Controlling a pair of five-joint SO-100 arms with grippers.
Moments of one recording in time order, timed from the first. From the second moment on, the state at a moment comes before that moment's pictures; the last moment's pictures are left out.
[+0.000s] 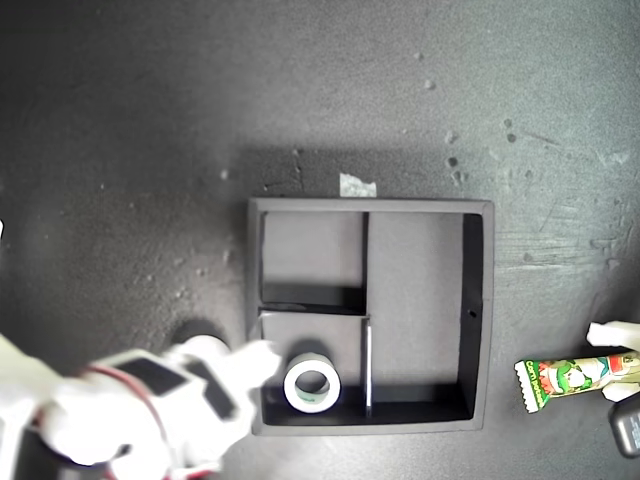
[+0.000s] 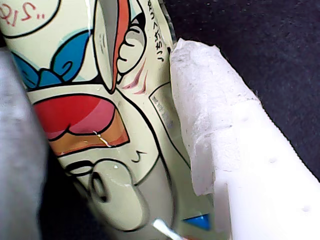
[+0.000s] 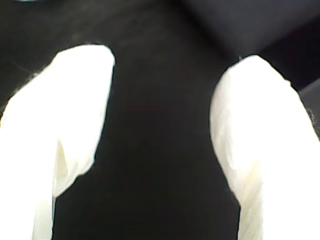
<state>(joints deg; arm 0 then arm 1) 23.0 85.2 52.1 104.2 -70.6 -44.0 124.6 156.5 23.0 120.8</state>
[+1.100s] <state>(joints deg) 38.6 93.6 97.4 69.4 -82.2 -19.3 124.5 122.7 56.0 146.4</state>
